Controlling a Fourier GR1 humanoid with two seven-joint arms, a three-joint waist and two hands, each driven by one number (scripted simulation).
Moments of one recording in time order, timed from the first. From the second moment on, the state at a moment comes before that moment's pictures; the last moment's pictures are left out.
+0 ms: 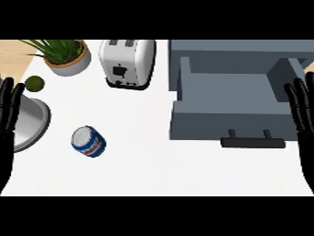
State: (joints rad) left arm 0.00 0.12 0.05 -2.10 -0.01 0.00 0.00; right arm -0.01 -0.12 0.03 -2.10 0.02 0.01 -0.01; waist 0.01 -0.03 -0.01
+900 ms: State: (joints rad) left arm 0.00 0.65 -0.05 -1.85 0.65 -0.97 -0.06; right arm 0.11 -0.11 -0.03 -2.07 -0.01 -0.02 0.15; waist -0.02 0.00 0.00
